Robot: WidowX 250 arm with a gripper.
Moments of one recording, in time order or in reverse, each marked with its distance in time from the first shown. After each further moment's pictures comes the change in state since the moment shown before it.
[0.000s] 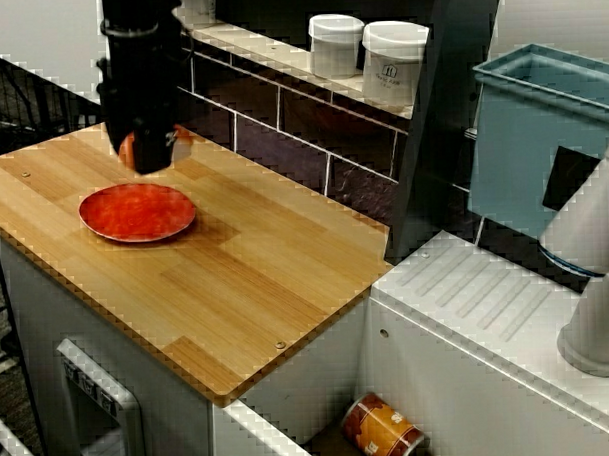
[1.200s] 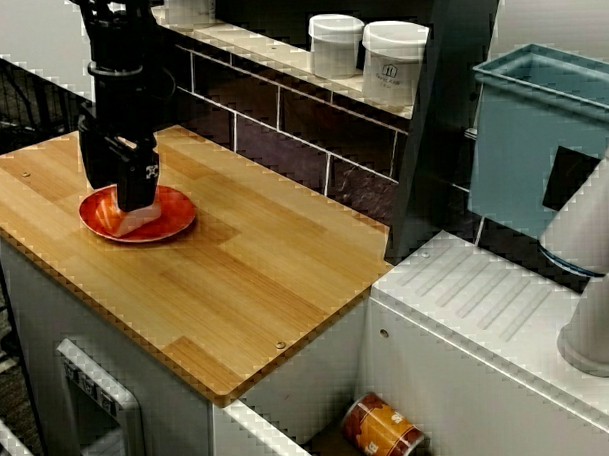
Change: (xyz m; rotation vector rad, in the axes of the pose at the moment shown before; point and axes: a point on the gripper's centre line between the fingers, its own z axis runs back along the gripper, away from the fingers) arm -0.009 0.002 -0.016 -0.051 0.067 0.020
